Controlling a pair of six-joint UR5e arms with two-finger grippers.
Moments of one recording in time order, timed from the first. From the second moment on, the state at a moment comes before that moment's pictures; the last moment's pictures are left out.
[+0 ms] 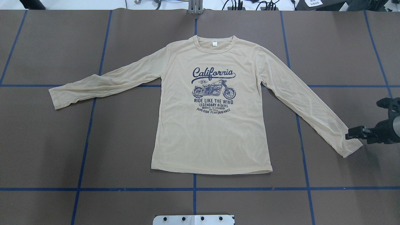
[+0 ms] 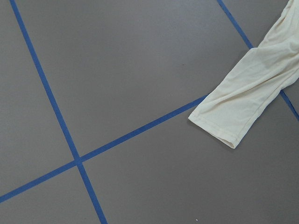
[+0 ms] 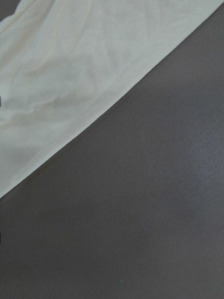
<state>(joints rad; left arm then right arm) -1.45 -1.45 -1.81 -1.97 -2.41 0.02 0.85 -1.84 1.69 -0.72 2.13 1.15</state>
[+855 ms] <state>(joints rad) -1.45 -1.45 -1.82 -1.97 -2.41 0.02 0.84 -1.86 1.69 -0.72 2.13 1.16</state>
